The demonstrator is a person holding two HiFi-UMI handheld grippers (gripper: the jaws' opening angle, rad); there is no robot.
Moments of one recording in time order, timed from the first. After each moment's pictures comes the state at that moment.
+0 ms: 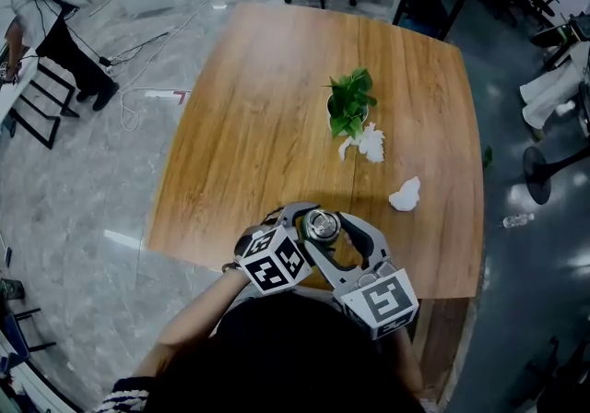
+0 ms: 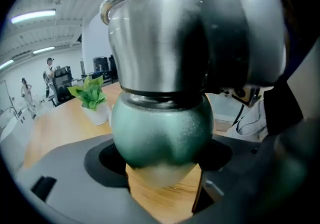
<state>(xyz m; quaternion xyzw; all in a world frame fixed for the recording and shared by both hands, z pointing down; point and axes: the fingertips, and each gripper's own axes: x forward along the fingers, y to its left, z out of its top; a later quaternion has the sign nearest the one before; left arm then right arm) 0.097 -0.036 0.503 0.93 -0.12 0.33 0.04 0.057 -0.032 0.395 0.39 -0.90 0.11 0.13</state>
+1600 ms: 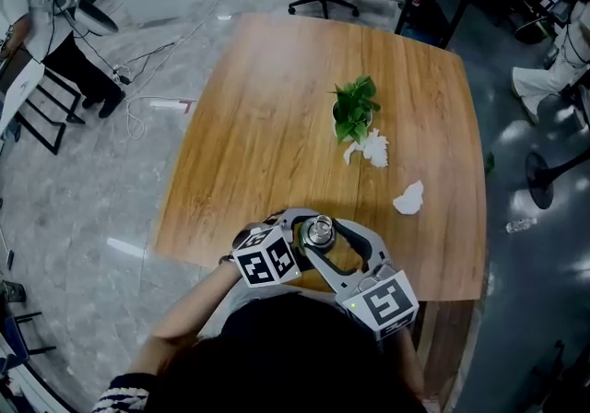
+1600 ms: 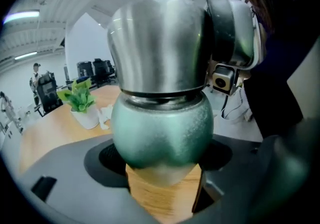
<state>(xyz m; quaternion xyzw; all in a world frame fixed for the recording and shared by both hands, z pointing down) 0.081 -0.019 0.509 0.94 -0.05 0.33 0.00 0.042 -0.021 0.394 0.37 -0.92 0.07 0.13</state>
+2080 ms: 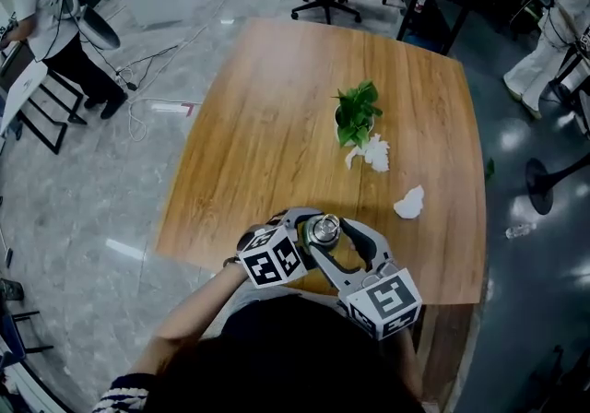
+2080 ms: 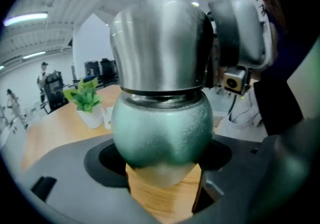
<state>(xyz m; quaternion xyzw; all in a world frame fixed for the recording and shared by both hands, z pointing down) 0.084 -0.027 0.510 0.94 -0.07 0.33 0.01 0.047 -0.024 0.401 0.38 -0.91 0.12 0.14</state>
